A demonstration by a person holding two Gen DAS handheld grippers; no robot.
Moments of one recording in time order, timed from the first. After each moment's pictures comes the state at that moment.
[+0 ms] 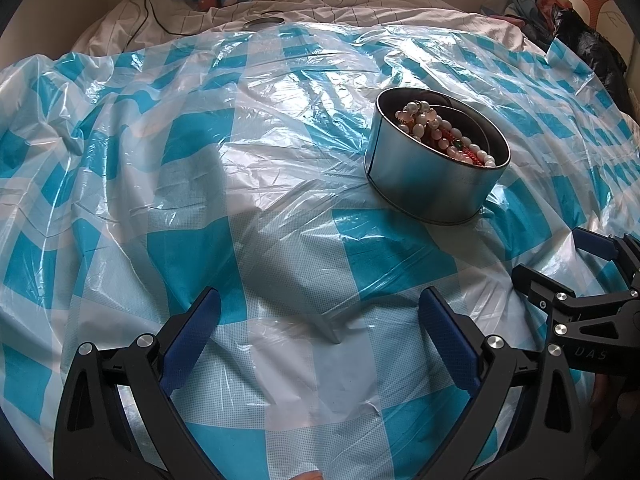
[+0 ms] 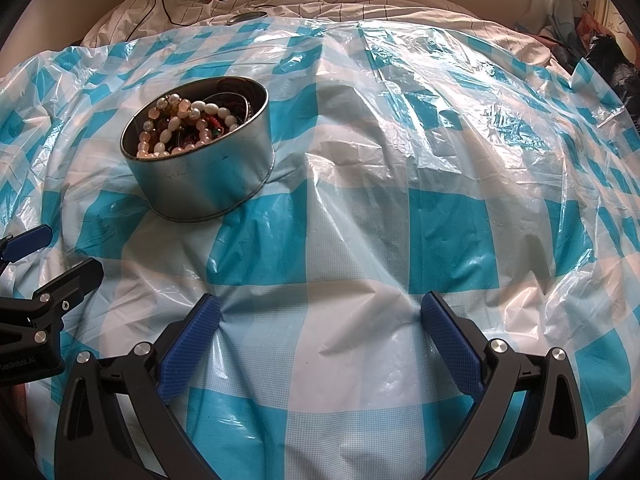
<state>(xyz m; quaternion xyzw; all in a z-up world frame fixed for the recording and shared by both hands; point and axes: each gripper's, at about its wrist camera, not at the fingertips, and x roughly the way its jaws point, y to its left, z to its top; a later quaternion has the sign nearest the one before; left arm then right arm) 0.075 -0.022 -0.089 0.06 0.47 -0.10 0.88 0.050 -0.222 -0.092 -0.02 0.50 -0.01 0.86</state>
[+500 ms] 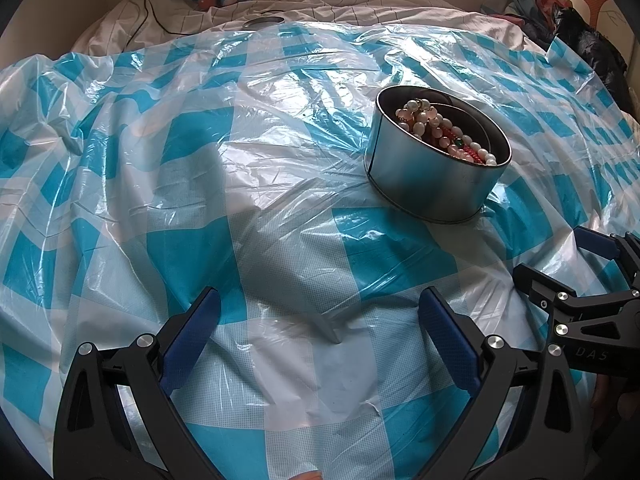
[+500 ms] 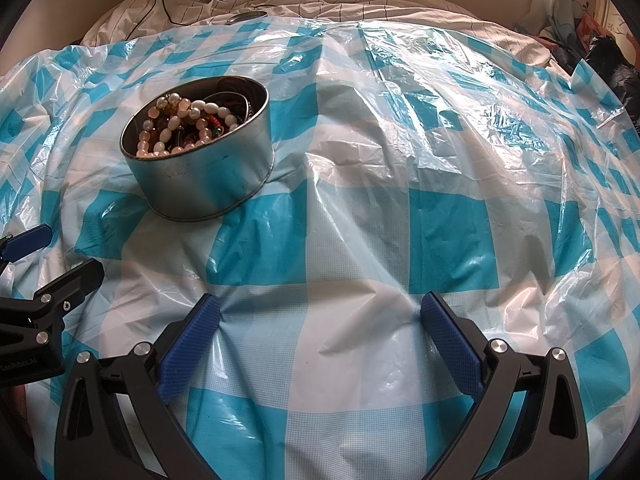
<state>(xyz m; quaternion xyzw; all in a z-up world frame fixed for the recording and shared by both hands) 0.075 -0.023 -0.090 0.06 0.47 -0.10 0.87 0.050 -0.221 -0.092 -0.02 0.50 -0.01 0.86</state>
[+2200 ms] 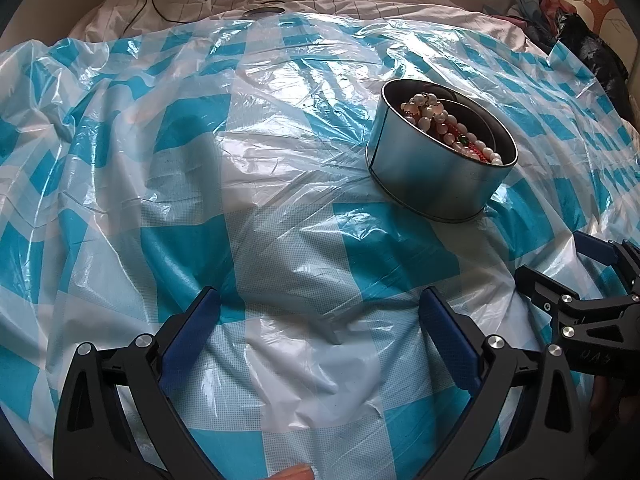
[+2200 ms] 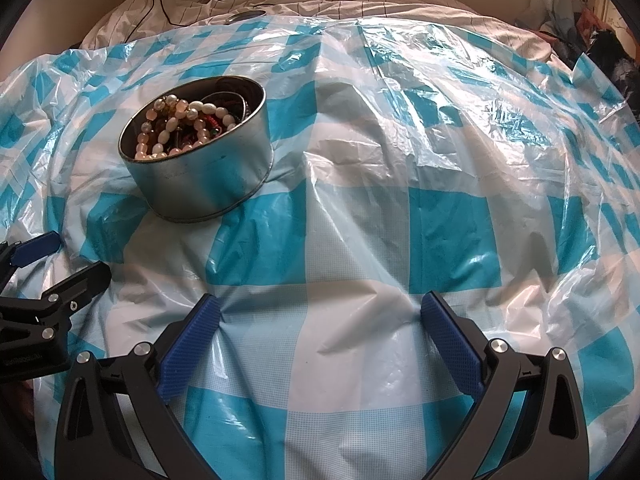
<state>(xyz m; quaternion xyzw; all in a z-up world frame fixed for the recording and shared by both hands) 0.084 -0.018 -0.097 0.05 0.49 -0.11 0.87 0.050 -0.226 -0.092 0.00 0.51 -0.01 0.86</state>
